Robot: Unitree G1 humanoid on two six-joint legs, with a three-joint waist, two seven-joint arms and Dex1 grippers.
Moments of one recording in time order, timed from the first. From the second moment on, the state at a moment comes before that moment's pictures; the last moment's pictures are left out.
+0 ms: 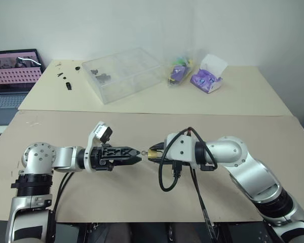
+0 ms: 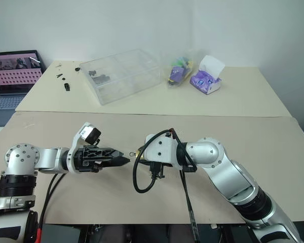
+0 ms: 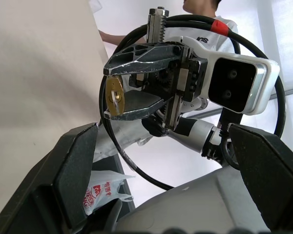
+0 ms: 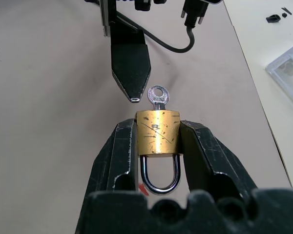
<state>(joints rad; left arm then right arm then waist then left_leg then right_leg) -0.50 0.63 0.17 0.12 -1.37 1.61 -0.80 -0.53 -0.64 0.40 -0.64 0.11 0.64 0.91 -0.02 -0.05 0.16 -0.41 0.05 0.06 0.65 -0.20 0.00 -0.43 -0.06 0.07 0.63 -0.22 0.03</state>
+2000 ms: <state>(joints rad) -0.49 0.62 -0.04 -0.11 -0.77 0.93 -1.17 -0.54 -0.67 0.35 -0.64 0.15 0.67 0.92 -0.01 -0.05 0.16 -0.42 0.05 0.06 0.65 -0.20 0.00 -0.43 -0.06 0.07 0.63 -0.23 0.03</state>
